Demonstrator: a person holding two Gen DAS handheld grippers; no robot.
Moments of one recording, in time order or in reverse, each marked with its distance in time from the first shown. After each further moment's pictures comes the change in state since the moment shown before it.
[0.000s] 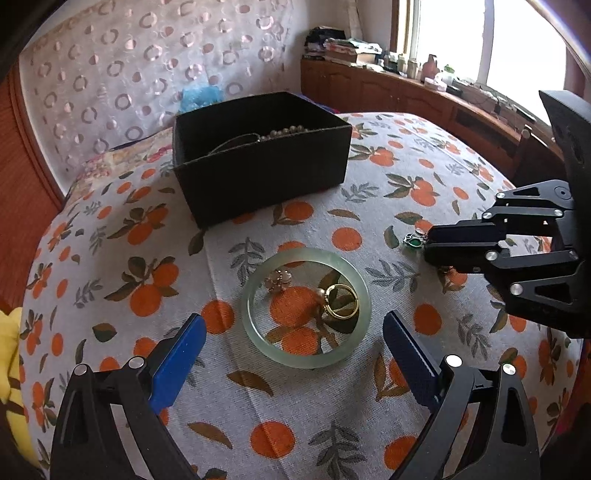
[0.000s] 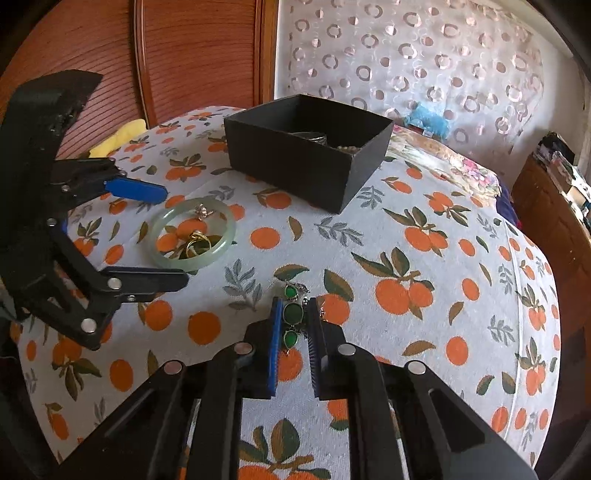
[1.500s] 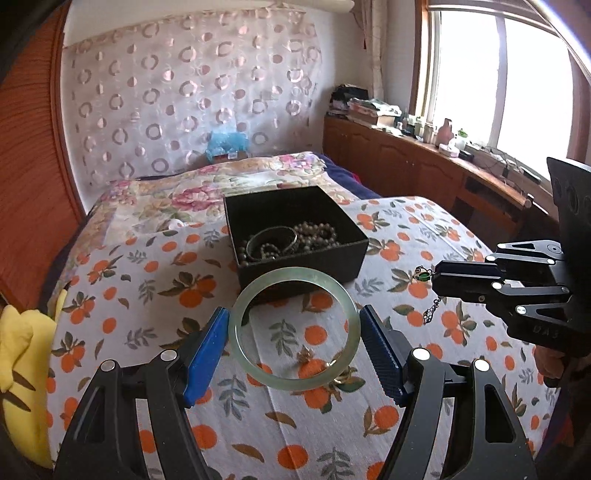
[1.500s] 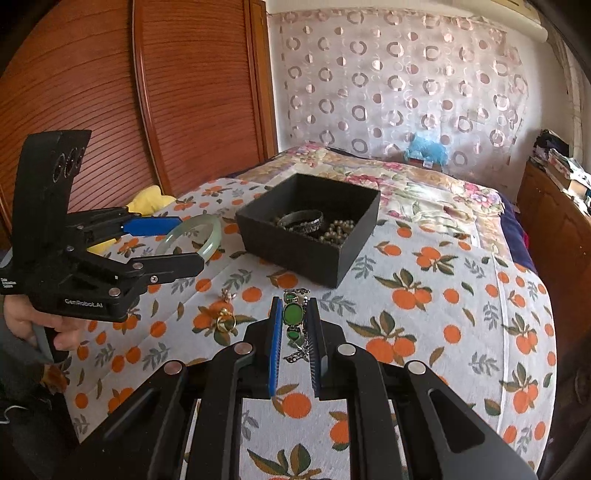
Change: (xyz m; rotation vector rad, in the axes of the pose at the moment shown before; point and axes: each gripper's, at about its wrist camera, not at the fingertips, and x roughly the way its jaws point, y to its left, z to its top) left arm -0.060 0.022 0.027 -0.115 -0.229 0.029; right arm -0.050 -0.010 0.033 0.084 -0.199 0.079
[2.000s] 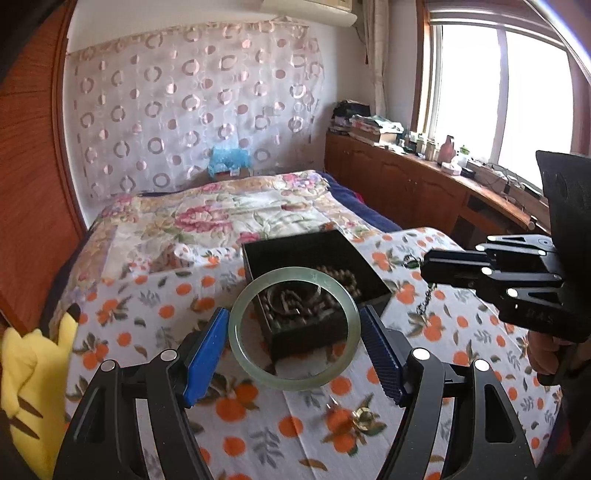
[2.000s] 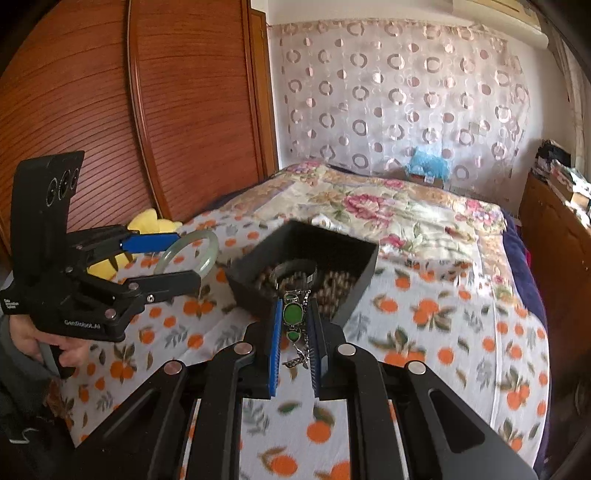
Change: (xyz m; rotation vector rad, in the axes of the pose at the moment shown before) left arm 0.004 0.027 0.042 0.003 -0.061 0.001; right arm 0.013 -0.014 0.061 -0.006 -0.060 -0.001
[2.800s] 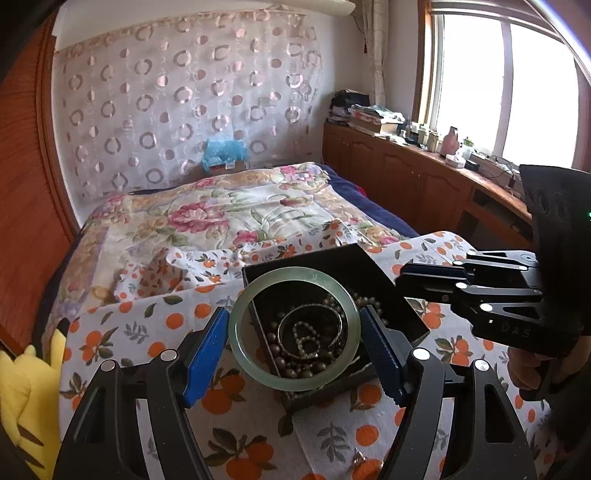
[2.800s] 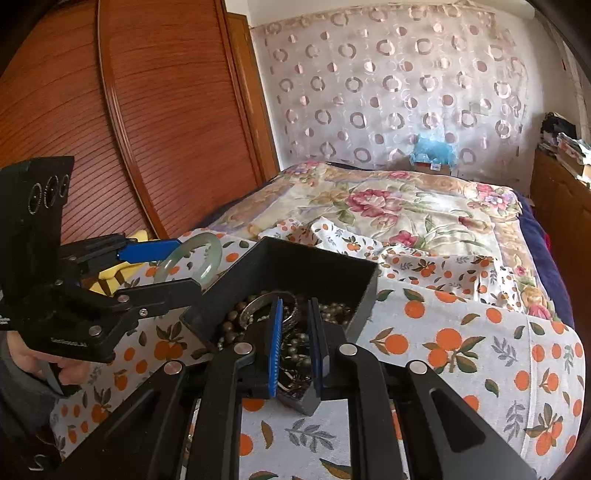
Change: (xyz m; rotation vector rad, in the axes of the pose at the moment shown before) left arm 0.057 0.012 0.030 0.017 0.046 -0.017; right arm 0.063 -0.041 0.009 0.106 0.001 0.044
